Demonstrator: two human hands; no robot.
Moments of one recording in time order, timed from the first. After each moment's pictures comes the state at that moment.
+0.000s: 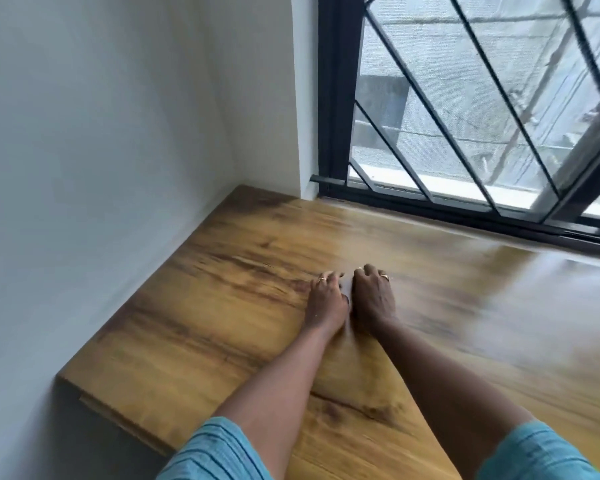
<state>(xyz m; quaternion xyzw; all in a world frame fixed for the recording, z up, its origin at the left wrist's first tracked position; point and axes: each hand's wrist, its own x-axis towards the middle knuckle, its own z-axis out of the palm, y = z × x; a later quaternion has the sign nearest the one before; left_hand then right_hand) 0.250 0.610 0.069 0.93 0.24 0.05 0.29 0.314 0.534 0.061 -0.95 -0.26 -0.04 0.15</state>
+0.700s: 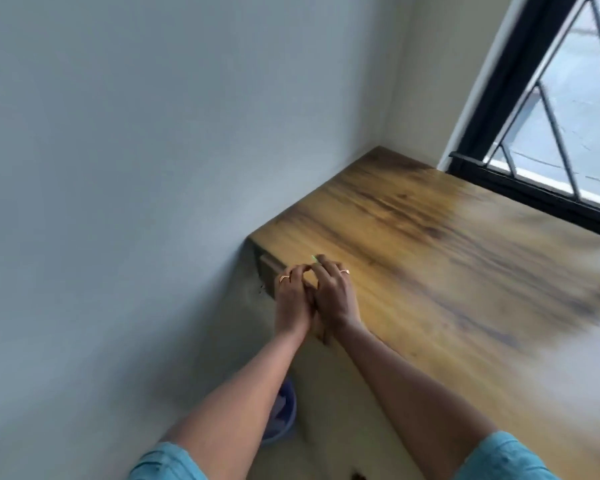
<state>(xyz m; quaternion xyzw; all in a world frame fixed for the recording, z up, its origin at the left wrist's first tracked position) -0.084 0.703 0.057 0.81 0.43 0.28 0.28 -0.011 0.657 0.063 -0.79 -0.53 -0.05 0.29</state>
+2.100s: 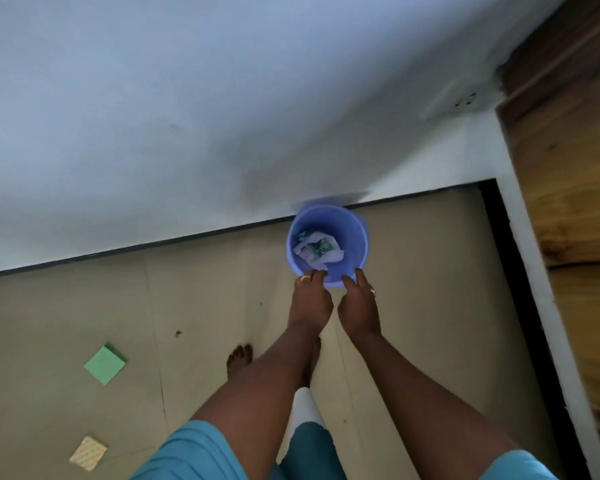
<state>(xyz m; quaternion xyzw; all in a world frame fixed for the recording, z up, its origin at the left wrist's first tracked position) -0.253 0.632 -0.300 0.59 0.65 0.10 0.47 -0.154 0.617 -0.303 -0.78 -0.54 0.33 -0.01</state>
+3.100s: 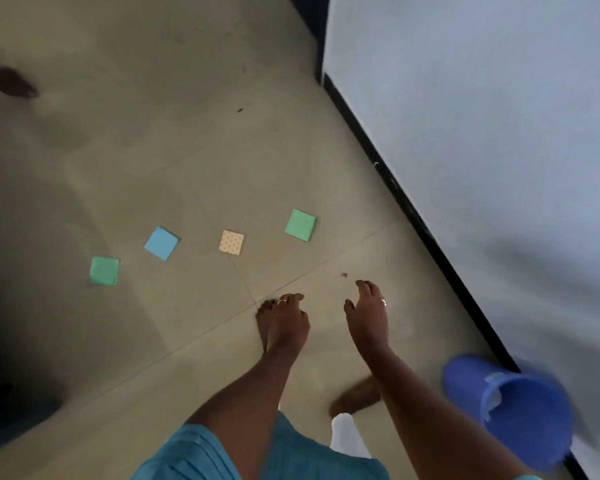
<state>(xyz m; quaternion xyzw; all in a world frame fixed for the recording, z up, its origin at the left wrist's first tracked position) -0.609 0.336 -0.326 0.00 0.91 0.18 0.39 -0.569 0.470 -0.304 -0.38 -0.84 0.33 -0.21</state>
